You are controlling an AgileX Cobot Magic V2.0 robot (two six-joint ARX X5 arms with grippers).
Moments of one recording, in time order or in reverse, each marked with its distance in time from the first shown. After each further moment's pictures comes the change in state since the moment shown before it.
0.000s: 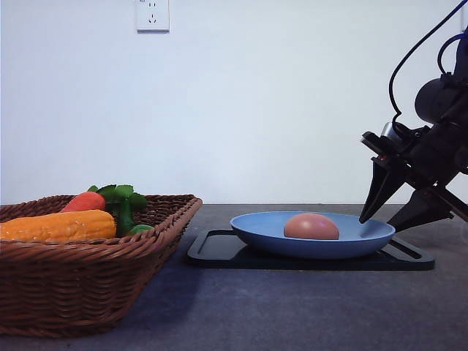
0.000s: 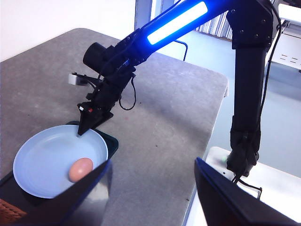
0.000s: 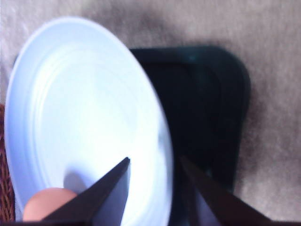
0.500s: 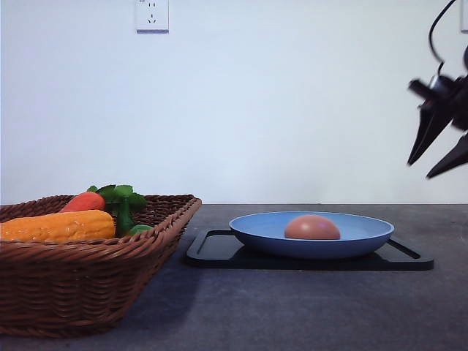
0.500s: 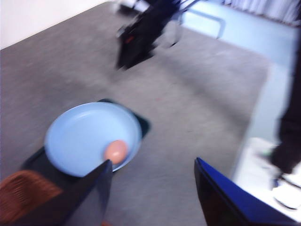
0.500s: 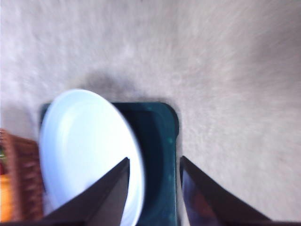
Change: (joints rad) left_arx 0.004 0.118 0.000 0.000 -0.188 0.004; right_arx -0.191 -0.019 0.328 -0.401 -0.034 -0.097
